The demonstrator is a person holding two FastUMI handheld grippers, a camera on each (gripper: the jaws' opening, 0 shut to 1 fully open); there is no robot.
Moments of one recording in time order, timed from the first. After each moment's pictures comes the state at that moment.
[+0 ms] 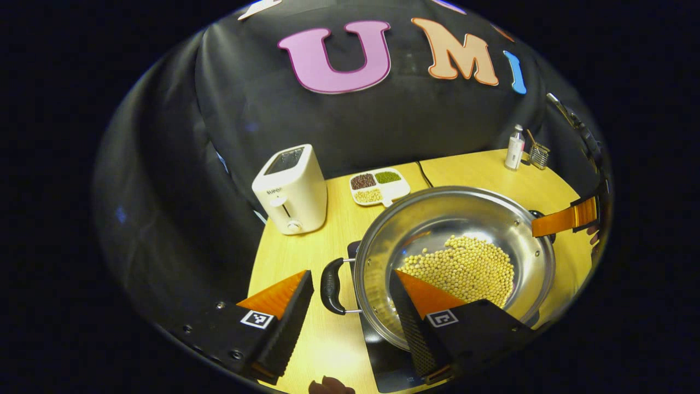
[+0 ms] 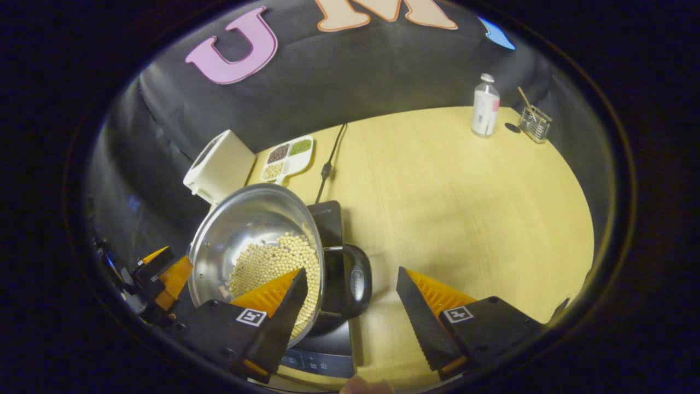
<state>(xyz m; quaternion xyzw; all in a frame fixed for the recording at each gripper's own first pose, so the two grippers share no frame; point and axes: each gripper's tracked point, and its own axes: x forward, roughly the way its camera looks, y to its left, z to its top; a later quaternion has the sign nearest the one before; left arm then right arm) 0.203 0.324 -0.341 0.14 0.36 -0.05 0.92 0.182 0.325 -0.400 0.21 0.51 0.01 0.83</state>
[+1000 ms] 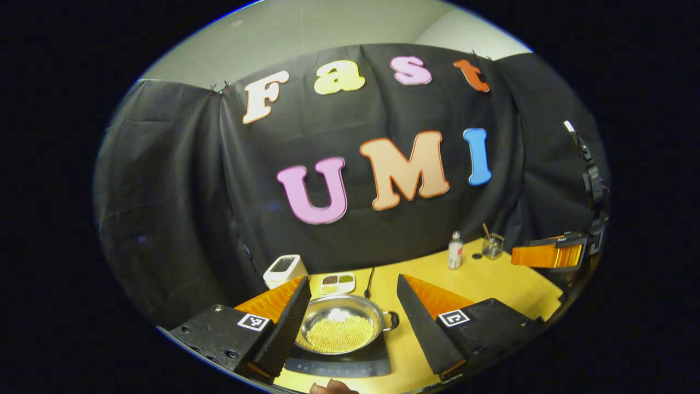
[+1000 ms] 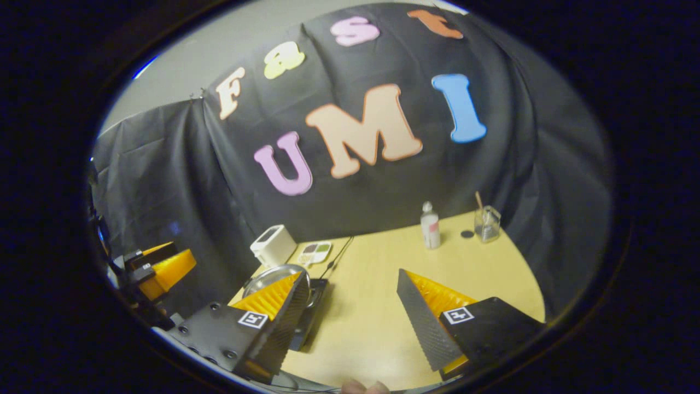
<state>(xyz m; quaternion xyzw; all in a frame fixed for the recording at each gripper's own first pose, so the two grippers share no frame) 0.084 0.057 -0.058 0.11 0.11 -0.03 0.99 0.101 0.069 -0.156 0.21 0.21 0.08 0.95</state>
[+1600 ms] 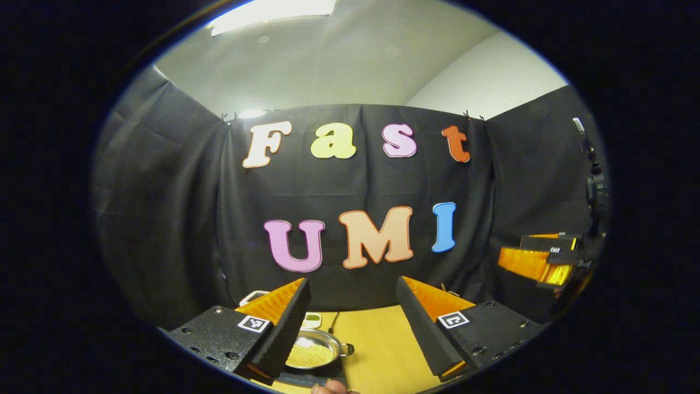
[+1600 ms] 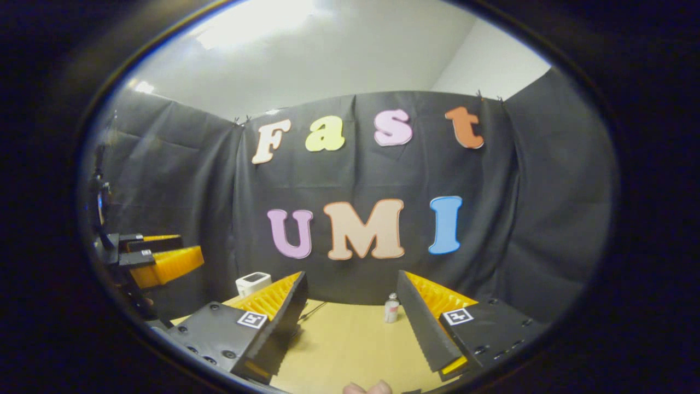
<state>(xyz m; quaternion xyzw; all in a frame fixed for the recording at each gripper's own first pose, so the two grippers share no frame) -0.004 0.018 0.023 0.03 0.00 -0.09 1.00 0.000 0.033 0.023 0.08 0.01 0.02 1.00</state>
